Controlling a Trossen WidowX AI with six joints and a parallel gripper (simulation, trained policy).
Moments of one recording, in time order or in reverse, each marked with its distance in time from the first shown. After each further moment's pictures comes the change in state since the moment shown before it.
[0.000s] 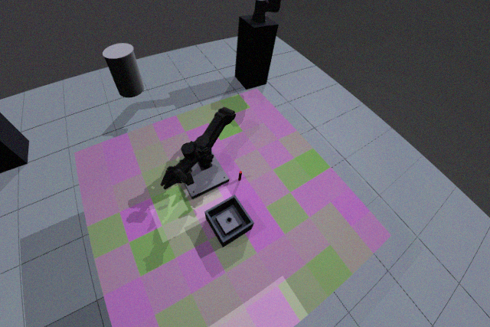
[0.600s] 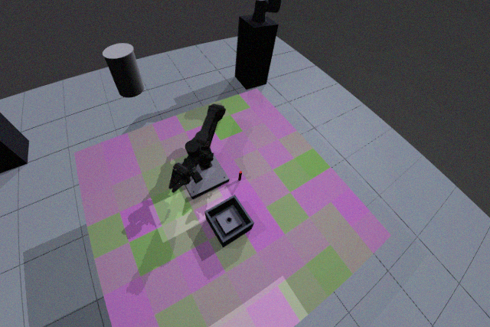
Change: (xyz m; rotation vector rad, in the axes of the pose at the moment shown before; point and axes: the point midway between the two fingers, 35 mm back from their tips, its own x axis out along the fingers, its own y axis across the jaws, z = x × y) arm -0.014 -0.058 0.016 0.486 -0.183 -0.062
